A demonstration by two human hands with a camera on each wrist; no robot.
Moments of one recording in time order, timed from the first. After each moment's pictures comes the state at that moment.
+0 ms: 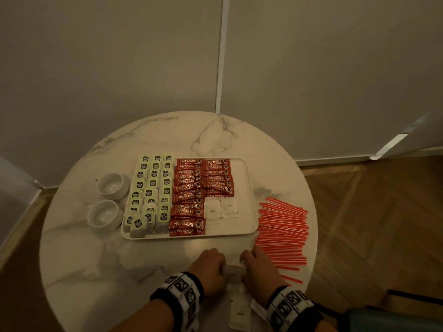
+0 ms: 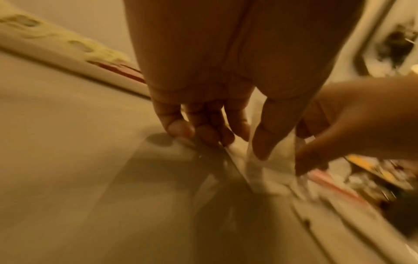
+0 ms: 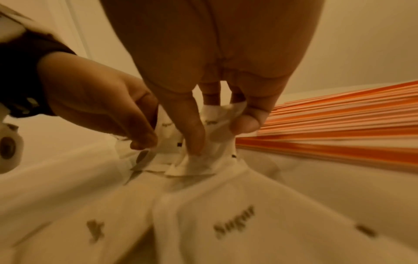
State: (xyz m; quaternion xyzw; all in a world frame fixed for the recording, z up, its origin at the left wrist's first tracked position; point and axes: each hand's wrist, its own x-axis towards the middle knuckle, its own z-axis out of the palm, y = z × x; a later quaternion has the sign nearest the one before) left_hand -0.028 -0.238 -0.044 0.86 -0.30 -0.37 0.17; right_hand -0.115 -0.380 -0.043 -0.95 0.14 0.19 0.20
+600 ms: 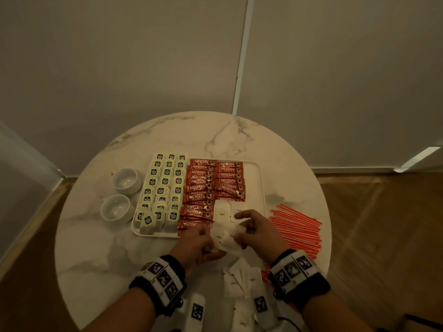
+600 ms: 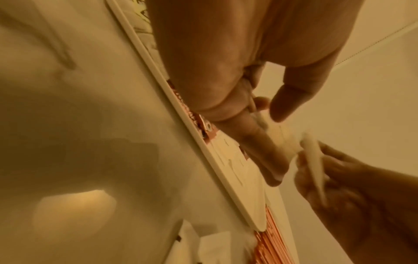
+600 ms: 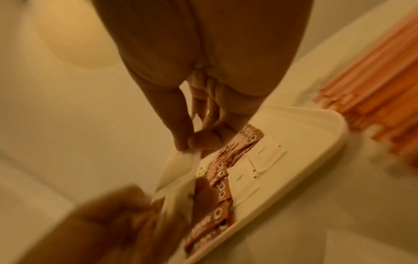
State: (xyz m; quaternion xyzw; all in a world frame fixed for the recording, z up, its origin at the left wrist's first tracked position) left_hand 0.013 -0.220 -0.014 0.57 0.14 -0.41 0.70; right_hand -0.037 -0.398 0.012 -0.78 0.19 0.13 0.58
